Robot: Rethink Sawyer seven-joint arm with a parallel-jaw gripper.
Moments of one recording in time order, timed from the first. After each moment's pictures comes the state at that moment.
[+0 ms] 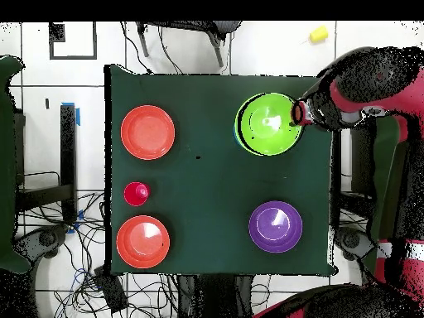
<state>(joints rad) -0.78 -0.45 0.62 0.91 -0.36 1.55 1.30</state>
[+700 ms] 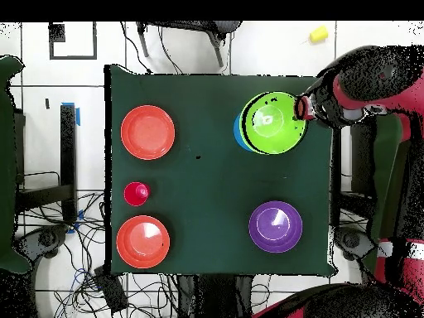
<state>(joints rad) -0.78 -0.45 0.62 0.89 -0.36 1.51 1.30</state>
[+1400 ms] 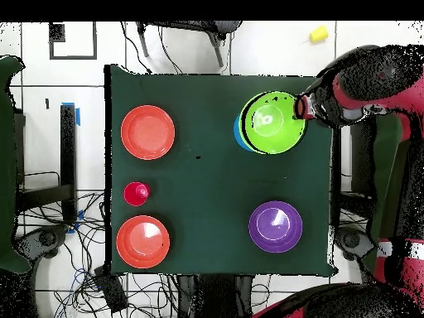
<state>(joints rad) -0.78 -0.44 0.62 0.89 -0.36 1.50 1.30</state>
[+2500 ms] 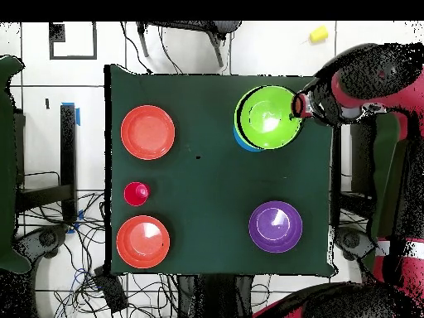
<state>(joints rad) -0.77 -0.44 0.62 0.89 -0.33 1.50 1.30</state>
